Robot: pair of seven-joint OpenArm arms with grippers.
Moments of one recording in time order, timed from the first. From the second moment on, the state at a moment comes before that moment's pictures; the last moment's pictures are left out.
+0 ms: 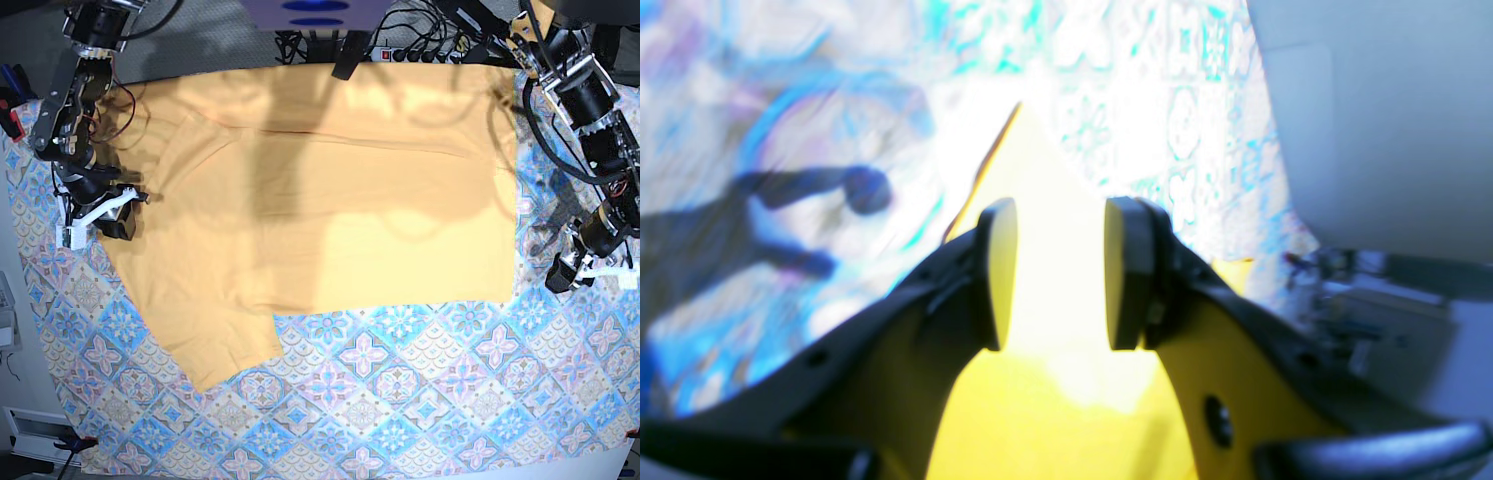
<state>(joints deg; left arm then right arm) -9.4 -20.0 -37.1 71.1 -53.6 -4.9 60.9 -10.2 12.2 27.3 88.7 27.5 25.9 -37.9</state>
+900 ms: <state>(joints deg) -20.3 -14.1 -34.3 44.5 -29.9 -4.9 41.9 -8.8 12.1 27.3 88.7 27.5 25.9 -37.9</state>
